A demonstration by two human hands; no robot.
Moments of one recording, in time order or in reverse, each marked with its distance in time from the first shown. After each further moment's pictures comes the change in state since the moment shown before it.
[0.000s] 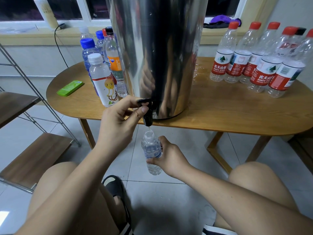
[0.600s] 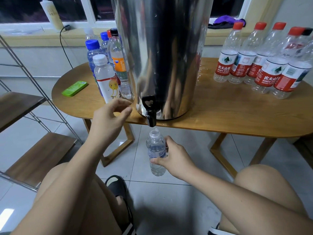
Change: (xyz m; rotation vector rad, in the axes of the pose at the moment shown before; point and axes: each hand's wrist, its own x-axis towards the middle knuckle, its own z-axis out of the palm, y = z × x) left_hand 0.017 -0.047 -0.034 0.317 0.009 -0.231; right_hand -0.009 -0.005 -0.010 0.097 0.017 0.022
